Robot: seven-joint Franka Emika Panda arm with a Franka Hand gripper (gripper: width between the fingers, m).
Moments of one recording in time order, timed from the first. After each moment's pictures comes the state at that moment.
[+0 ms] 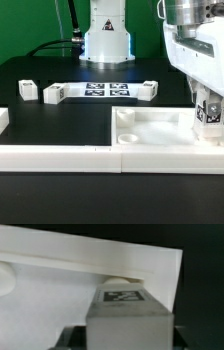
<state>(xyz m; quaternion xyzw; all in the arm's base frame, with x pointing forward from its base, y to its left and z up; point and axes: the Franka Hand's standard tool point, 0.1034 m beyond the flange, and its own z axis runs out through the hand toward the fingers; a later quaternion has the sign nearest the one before) 0.678 0.095 0.079 -0.73 0.68 0.05 0.07</state>
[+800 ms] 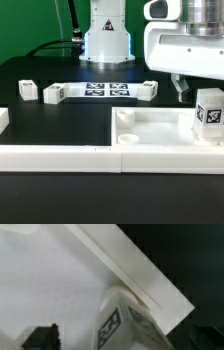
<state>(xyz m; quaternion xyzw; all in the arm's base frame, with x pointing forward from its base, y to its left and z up) 0.672 0.105 0.080 -0.93 0.36 0.03 0.05</state>
